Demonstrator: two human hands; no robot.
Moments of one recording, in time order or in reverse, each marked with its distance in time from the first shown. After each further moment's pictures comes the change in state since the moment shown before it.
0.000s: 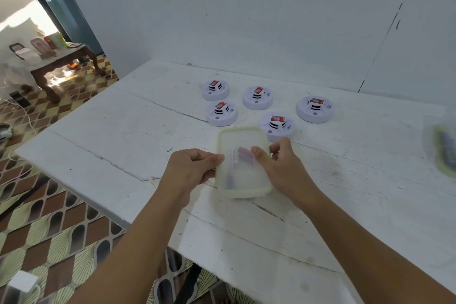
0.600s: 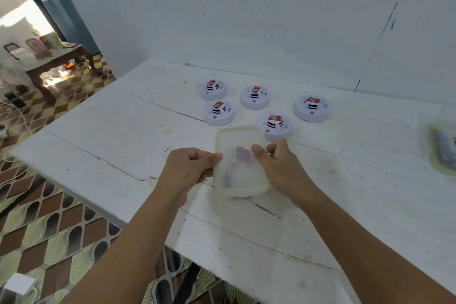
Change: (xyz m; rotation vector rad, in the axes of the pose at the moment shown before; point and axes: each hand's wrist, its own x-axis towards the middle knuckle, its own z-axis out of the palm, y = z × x) left_hand -0.001 0.002 0.001 0.017 -0.004 0.013; right_hand 0.002 0.001 -0.001 -0.041 -0.016 0.004
